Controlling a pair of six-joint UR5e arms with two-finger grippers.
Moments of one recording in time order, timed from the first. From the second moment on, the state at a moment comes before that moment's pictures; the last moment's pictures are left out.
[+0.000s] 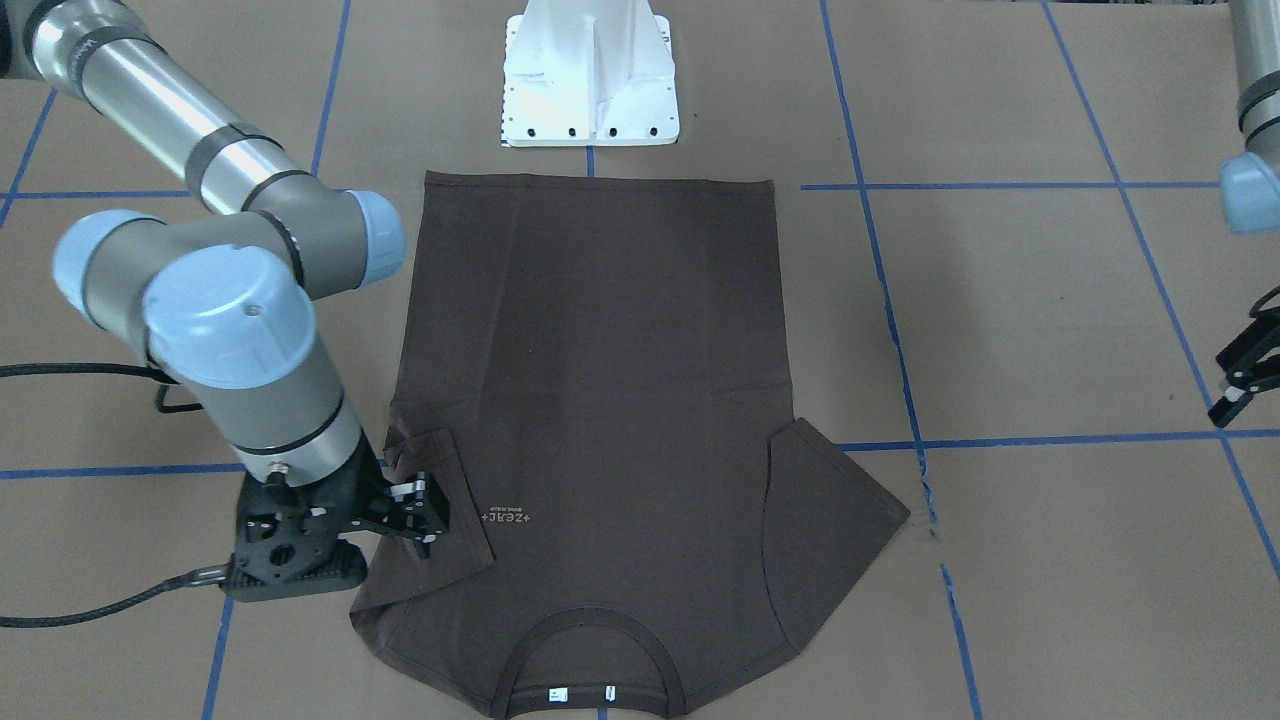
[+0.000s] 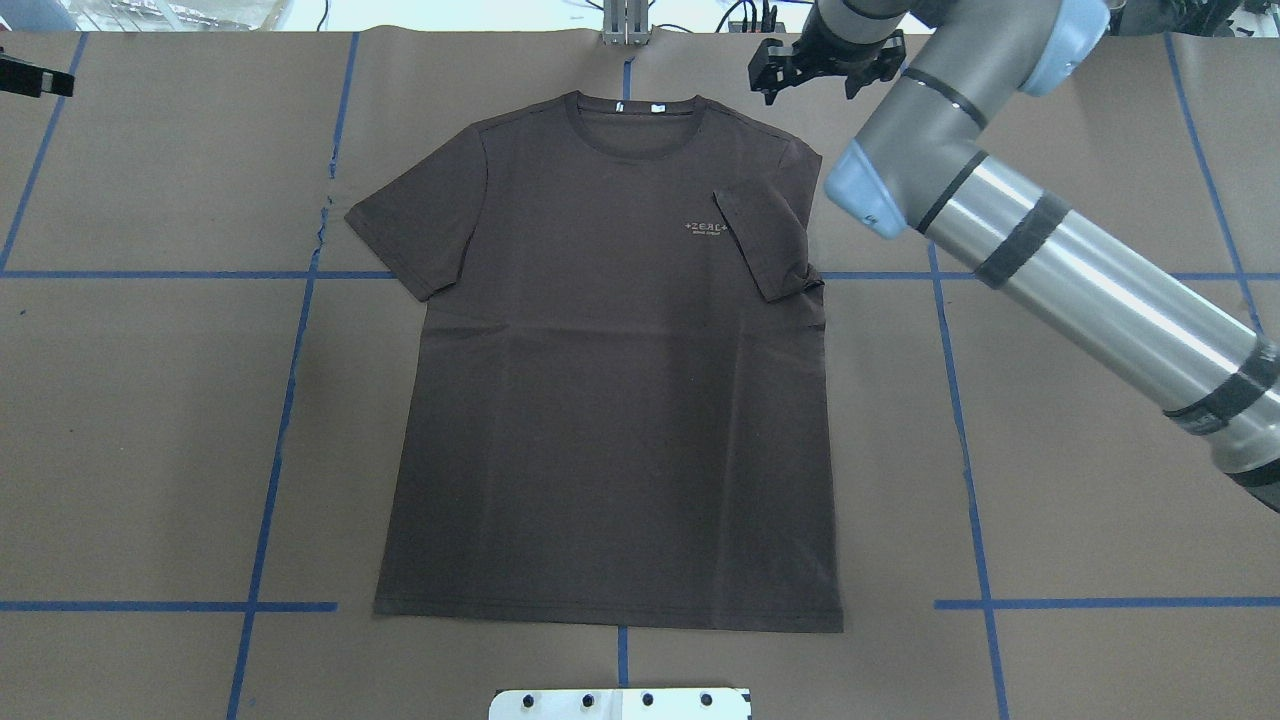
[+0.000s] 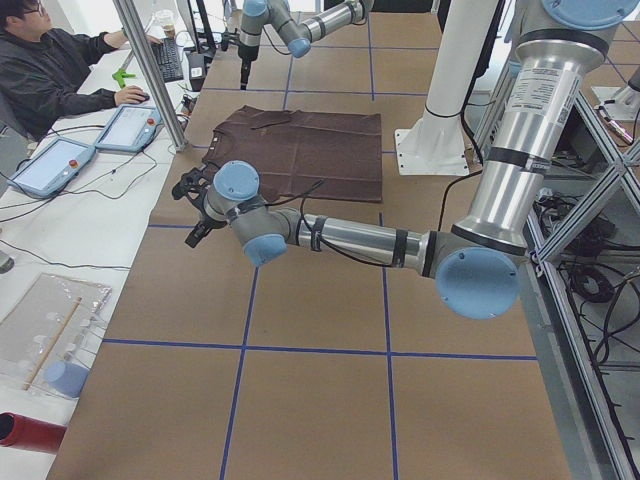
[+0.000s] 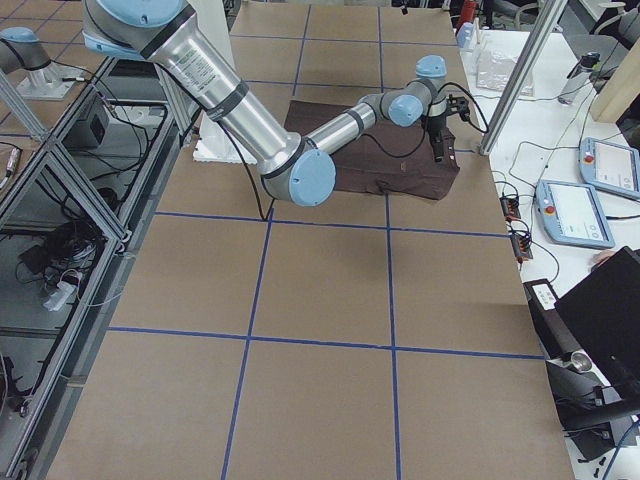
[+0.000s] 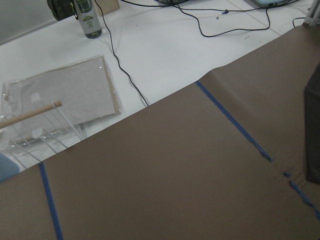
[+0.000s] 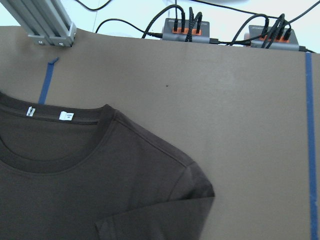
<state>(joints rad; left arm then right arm) -1.30 -1.86 -1.43 -2.47 -2.23 -0.55 0.97 -0.77 1.30 -1.34 2.00 0.78</state>
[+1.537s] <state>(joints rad) -0.81 -2.08 -1.19 -2.46 -1.67 -1.12 1.12 -0.99 1.44 -1.33 2.15 0.54</state>
